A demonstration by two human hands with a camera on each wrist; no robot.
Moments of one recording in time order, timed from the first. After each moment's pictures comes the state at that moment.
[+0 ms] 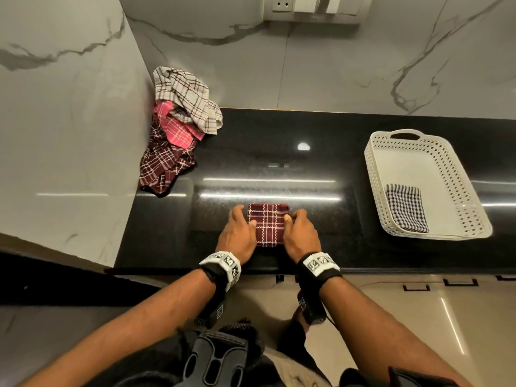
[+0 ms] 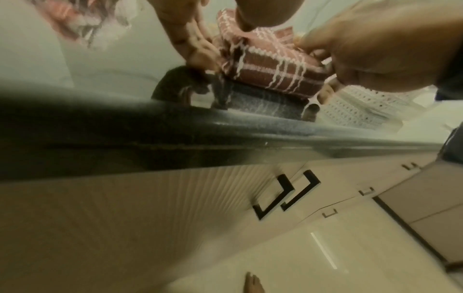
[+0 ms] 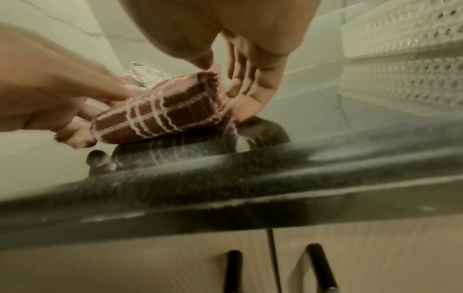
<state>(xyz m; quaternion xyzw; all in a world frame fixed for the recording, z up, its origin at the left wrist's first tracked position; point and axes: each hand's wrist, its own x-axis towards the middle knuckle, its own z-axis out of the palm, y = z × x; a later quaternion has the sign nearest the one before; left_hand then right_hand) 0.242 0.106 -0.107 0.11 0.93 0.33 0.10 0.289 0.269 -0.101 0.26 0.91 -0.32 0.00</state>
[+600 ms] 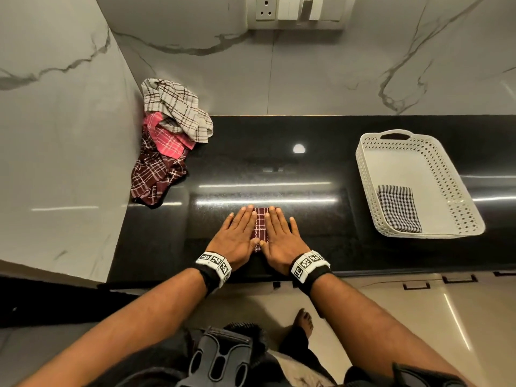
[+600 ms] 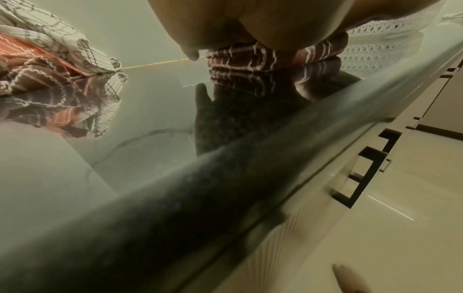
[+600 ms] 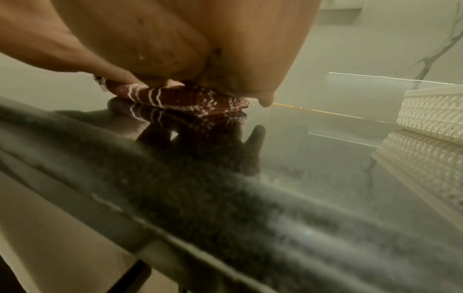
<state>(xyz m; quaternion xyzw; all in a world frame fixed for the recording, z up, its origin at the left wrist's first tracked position) 0.217 0.101 -0.128 0.39 0.91 0.00 0.13 0.284 0.271 -0.117 0.00 0.97 -0.12 0.19</state>
